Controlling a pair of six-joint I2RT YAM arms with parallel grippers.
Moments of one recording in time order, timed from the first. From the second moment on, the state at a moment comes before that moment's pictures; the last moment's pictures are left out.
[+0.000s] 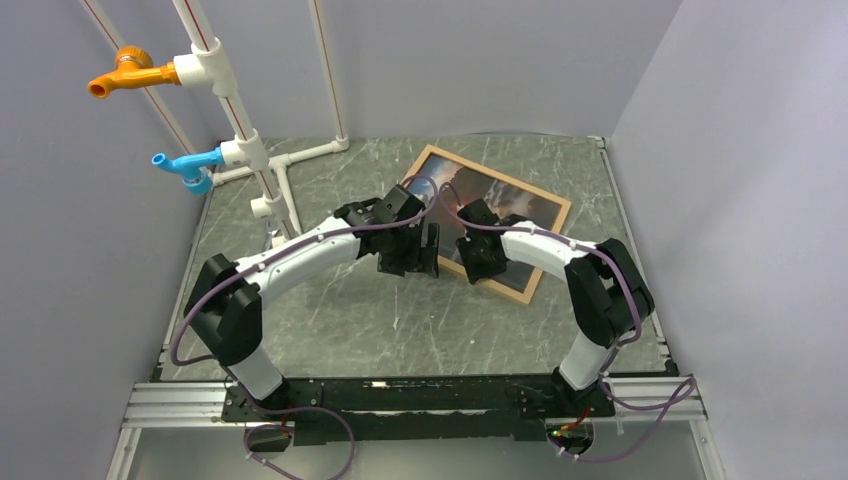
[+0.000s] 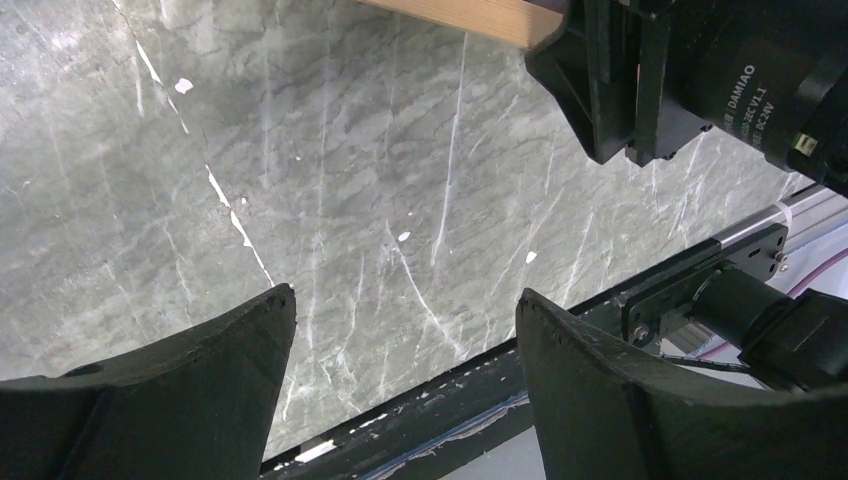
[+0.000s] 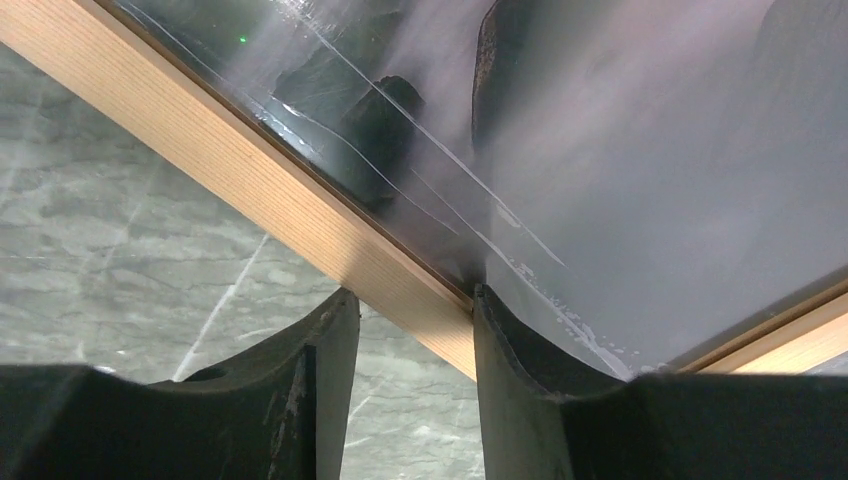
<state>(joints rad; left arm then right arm) -0.78 1.65 1.34 -0.71 0.12 -0.65 0.55 1.71 1.05 -0.58 0.09 0.22</state>
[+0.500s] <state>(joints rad) -0.79 1.58 1.29 -0.78 0.03 -0.68 0.73 1.74 1.12 -0.56 -0.11 0.62</state>
